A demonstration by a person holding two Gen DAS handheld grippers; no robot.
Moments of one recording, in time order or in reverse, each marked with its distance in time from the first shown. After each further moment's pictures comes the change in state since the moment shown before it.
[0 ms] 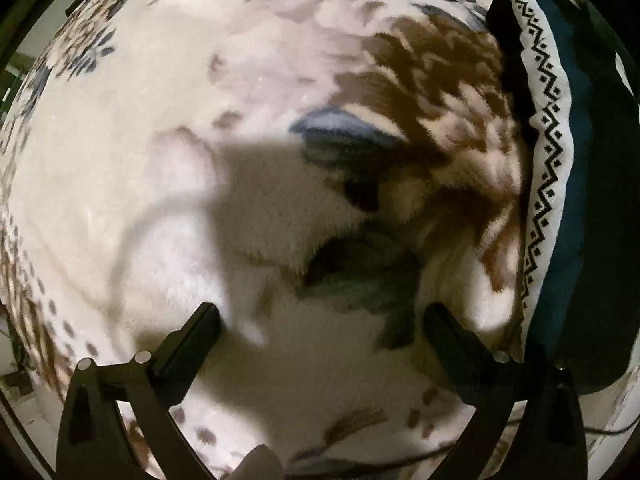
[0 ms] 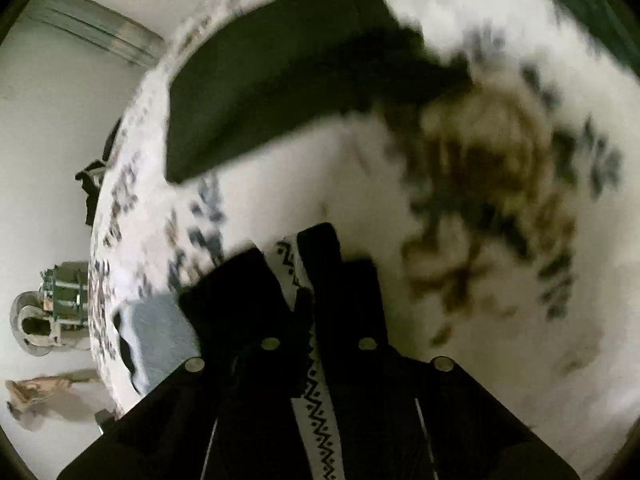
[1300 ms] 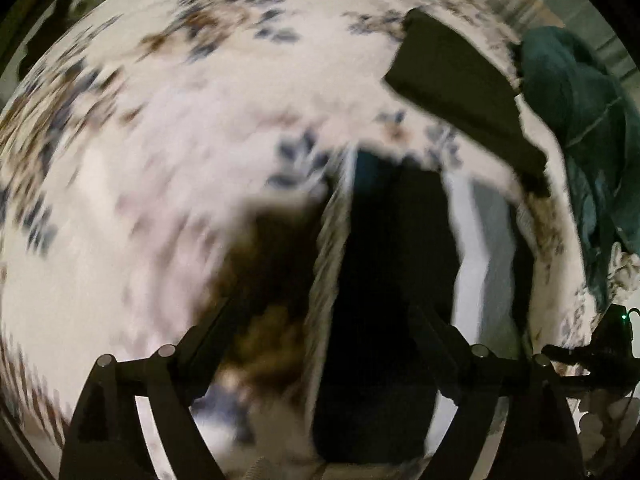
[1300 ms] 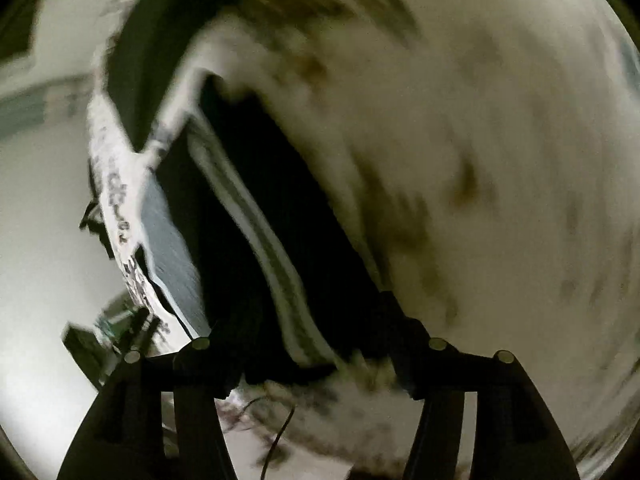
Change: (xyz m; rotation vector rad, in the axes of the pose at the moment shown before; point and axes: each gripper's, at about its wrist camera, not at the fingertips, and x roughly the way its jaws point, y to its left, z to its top) left arm -0.098 -0.079 0.063 0.042 -0.139 -0.223; right arm -0.040 -0.104 -0.149 0.548 0.391 0.091
